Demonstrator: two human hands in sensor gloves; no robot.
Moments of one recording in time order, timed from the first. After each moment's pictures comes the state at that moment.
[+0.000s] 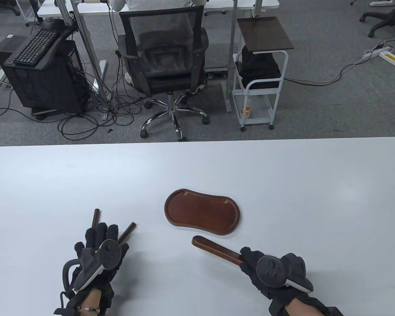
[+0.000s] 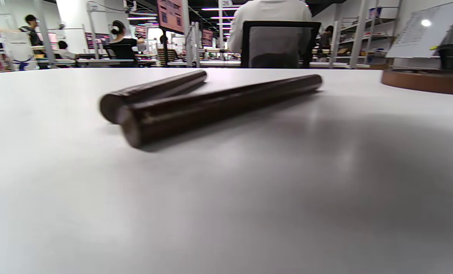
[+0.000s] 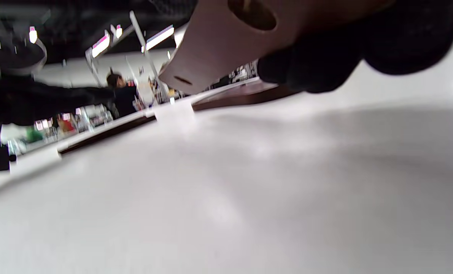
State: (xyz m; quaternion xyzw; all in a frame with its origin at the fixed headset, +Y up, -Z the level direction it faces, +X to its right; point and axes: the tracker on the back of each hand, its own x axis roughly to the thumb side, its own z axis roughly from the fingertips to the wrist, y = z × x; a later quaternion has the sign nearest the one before) left_hand -0.292 -0.729 -0.290 -0.06 0.05 0.01 1.00; right_hand 0.162 -0.730 -0.255 0.19 0.03 0.96 0.19
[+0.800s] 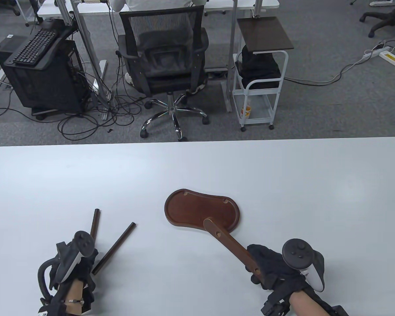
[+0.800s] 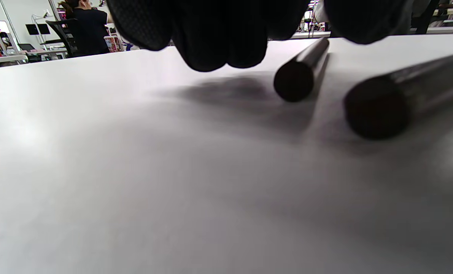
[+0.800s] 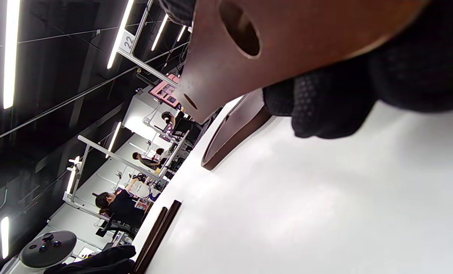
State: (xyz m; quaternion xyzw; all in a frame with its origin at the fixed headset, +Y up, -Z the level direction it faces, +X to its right) left_hand -0.348 -0.745 -0.308 -0.12 0.21 -0.01 0.97; right_hand 0.190 -0.742 -0.266 0.04 0.12 0.88 0.46
